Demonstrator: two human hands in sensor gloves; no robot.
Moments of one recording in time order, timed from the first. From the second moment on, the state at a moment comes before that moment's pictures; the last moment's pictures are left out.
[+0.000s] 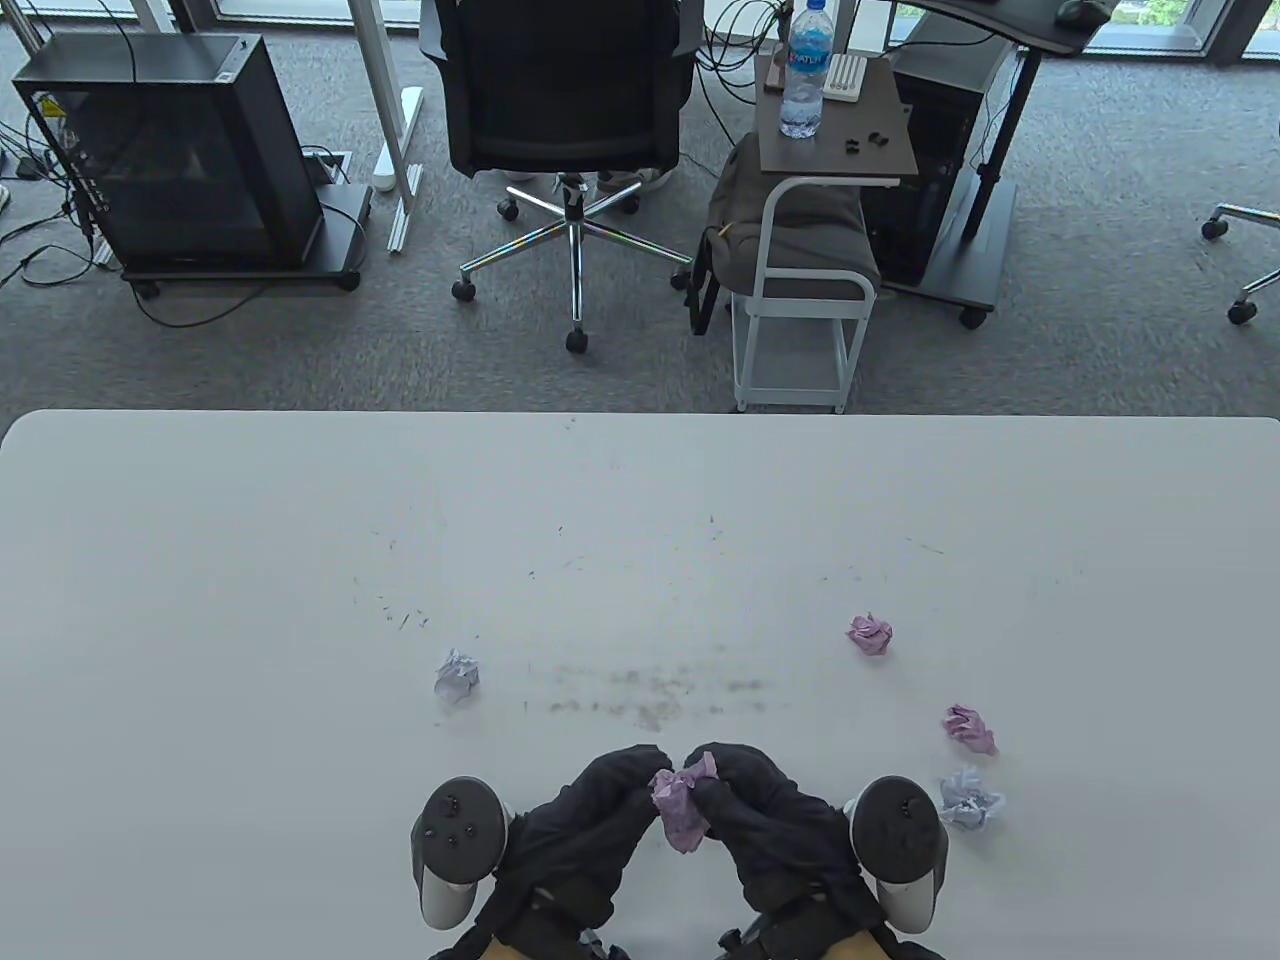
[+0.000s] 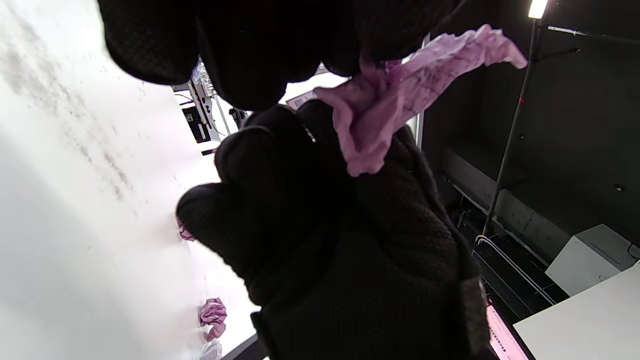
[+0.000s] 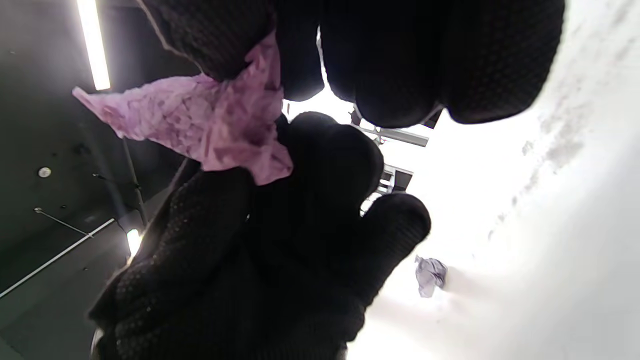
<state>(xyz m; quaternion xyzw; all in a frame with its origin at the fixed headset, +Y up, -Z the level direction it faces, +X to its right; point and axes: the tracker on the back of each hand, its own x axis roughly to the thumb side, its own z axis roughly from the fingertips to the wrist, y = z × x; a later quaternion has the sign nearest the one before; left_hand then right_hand) -0.124 -0.718 -0.214 -0.04 -0.24 0.62 0.74 0.113 -0.717 -0.215 0.16 0.02 0.76 0.63</state>
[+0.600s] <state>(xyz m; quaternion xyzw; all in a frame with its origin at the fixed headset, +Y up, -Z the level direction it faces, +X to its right) -0.133 -0.711 -0.213 0.02 -0.20 0.57 0.80 0.128 -0.716 -0.217 0.10 -0.01 0.80 0.60</state>
